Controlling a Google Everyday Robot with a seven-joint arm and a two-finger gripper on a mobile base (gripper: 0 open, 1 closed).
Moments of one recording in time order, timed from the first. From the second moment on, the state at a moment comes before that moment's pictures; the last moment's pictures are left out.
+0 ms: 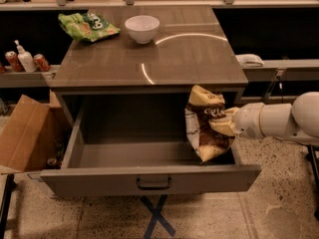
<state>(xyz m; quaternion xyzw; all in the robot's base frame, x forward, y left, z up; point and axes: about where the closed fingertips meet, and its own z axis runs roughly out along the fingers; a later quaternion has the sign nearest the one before) 0.564 -0.185 0.730 -0.43 0.77 0.18 0.43</state>
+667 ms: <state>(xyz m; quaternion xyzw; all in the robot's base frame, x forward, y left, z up) 0.557 -0.185 0.777 -0.46 0.74 0.15 0.47</state>
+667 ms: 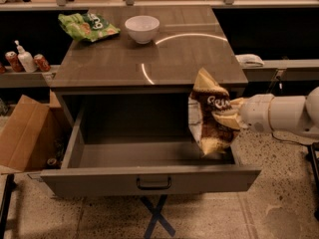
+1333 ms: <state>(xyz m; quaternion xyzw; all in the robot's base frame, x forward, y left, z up) 0.548 -0.181 0.902 -0.52 0.65 0.07 0.55</state>
